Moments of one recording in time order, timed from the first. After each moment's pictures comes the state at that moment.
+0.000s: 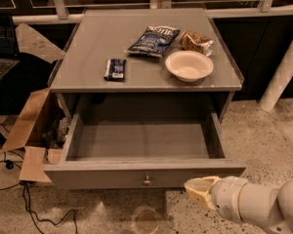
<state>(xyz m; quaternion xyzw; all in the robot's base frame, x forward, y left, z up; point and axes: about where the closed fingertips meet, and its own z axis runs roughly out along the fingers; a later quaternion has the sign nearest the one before) 0.381 -0.140 0.677 -0.30 0.85 0.21 0.38</state>
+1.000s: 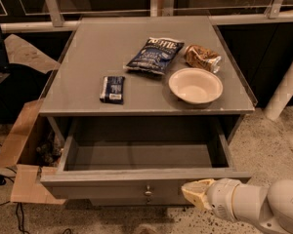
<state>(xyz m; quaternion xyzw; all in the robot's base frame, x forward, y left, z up) 0.390 -0.140 0.638 -0.29 0.85 0.23 0.37</state>
